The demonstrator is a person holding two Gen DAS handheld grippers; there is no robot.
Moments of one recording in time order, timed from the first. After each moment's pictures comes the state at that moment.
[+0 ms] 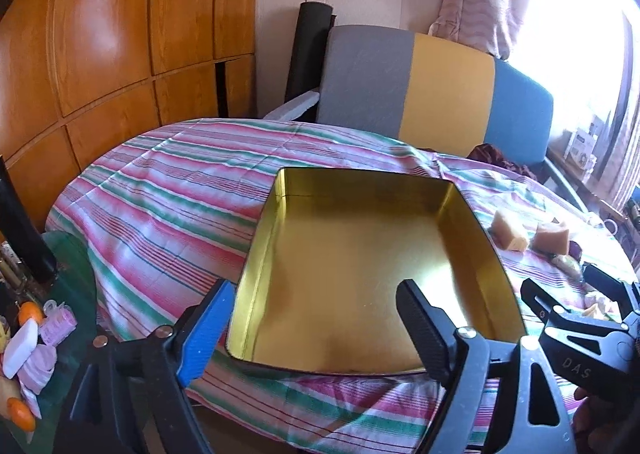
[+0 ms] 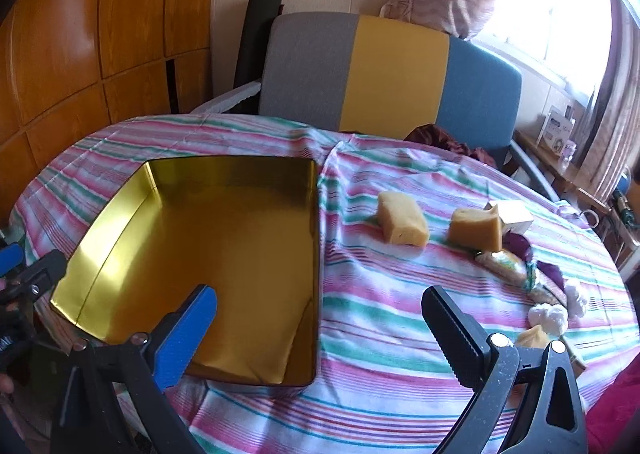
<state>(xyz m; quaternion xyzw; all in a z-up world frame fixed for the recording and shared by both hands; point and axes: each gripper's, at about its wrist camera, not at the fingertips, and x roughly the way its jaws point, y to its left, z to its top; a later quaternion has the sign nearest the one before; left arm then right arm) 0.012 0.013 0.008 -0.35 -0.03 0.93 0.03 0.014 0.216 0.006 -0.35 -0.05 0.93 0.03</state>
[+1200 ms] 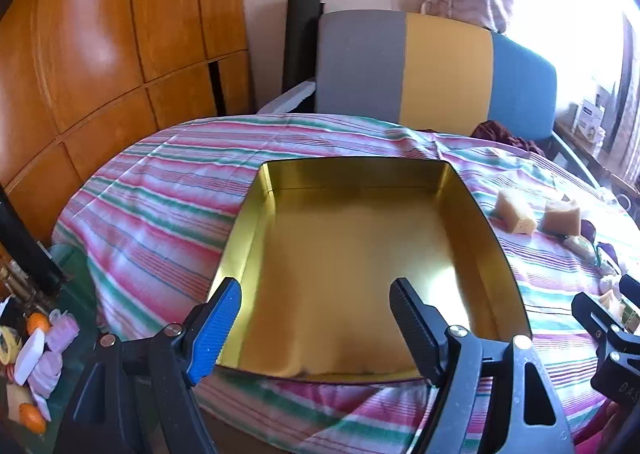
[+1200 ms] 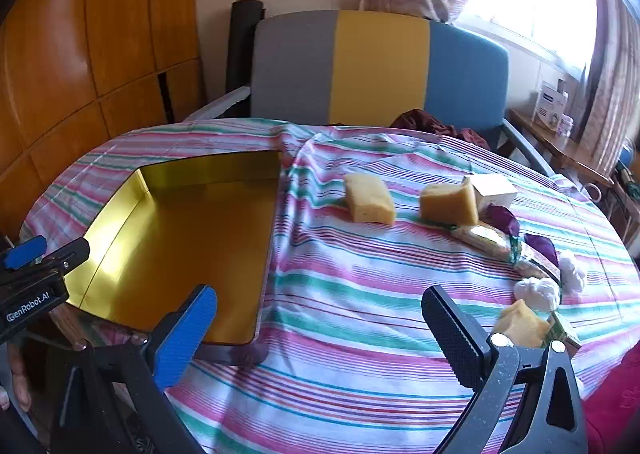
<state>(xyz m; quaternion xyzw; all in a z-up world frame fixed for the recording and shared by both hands) -0.001 0.051 0.001 -0.37 0.02 0.93 0.01 0.038 0.274 0.009 -0.36 0.00 0.93 0.03</state>
